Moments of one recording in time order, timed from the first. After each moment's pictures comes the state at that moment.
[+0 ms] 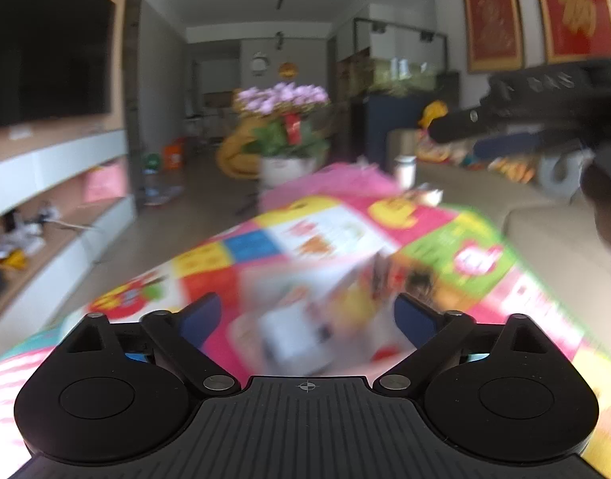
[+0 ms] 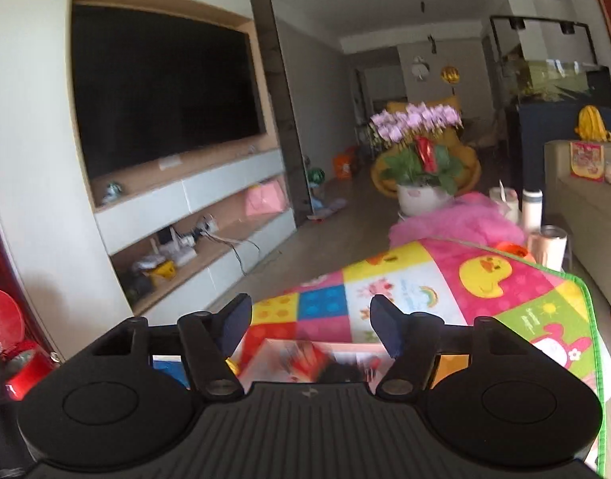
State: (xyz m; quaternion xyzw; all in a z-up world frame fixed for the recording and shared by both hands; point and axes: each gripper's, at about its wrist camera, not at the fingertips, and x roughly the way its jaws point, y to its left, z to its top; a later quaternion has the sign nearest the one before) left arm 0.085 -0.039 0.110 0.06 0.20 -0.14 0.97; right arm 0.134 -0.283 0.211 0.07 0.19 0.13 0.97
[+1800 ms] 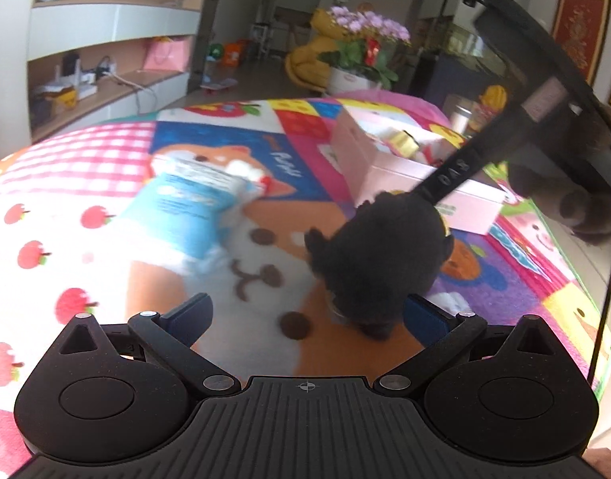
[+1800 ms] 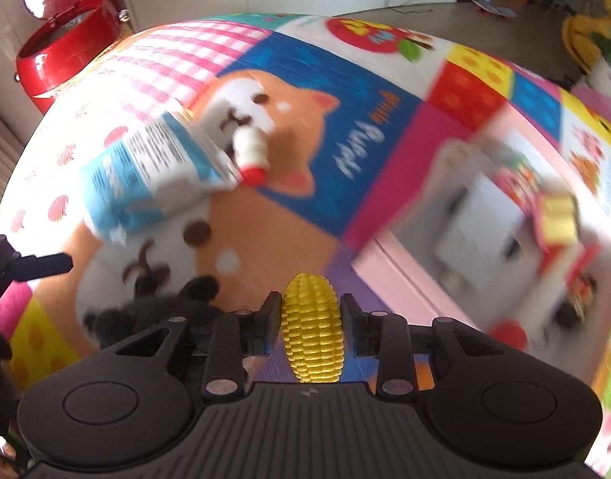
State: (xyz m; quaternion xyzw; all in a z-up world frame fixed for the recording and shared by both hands) left arm -0.024 0.068 0.034 -0.09 0.32 -0.10 0.94; right arm 0.159 -0.093 0.087 -0.22 0.52 0.28 0.78
